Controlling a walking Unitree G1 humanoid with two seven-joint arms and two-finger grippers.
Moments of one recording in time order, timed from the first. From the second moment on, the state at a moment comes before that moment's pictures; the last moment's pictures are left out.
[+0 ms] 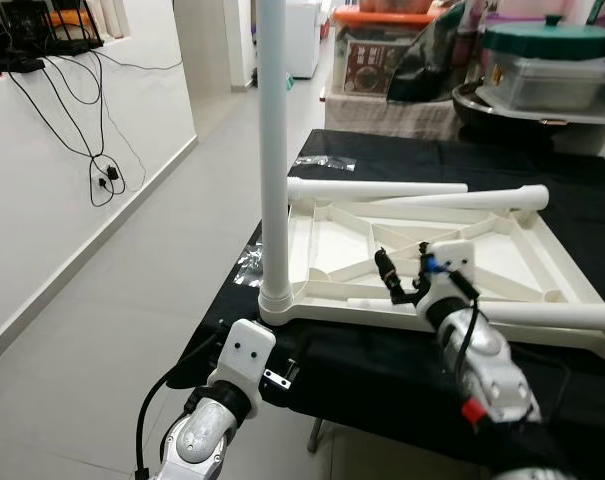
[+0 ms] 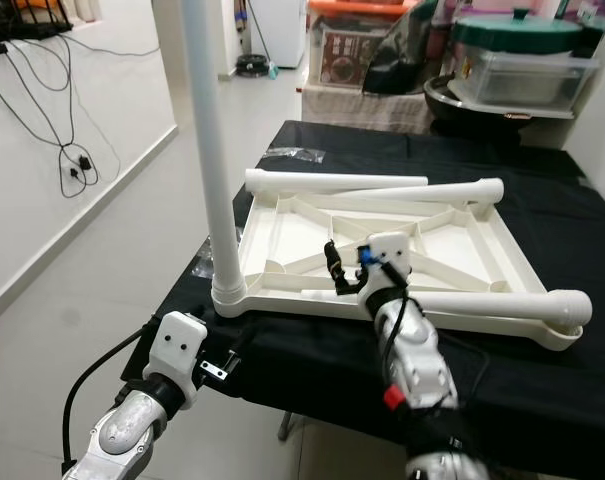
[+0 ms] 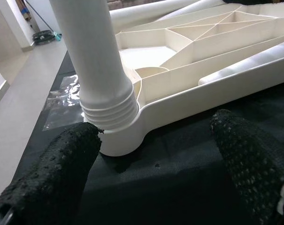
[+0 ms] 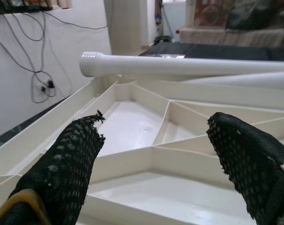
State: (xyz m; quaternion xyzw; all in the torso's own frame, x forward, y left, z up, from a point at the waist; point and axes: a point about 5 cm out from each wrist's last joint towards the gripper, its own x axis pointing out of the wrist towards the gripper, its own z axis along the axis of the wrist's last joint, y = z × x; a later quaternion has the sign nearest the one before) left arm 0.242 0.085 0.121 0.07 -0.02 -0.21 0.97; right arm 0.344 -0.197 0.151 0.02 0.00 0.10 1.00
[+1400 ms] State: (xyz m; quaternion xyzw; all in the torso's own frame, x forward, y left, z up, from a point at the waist) left arm 0.237 0.085 0.127 0.06 -0.03 -0.21 0.97; right arm 0.376 -0.104 0.201 0.05 0.00 0.46 0.89
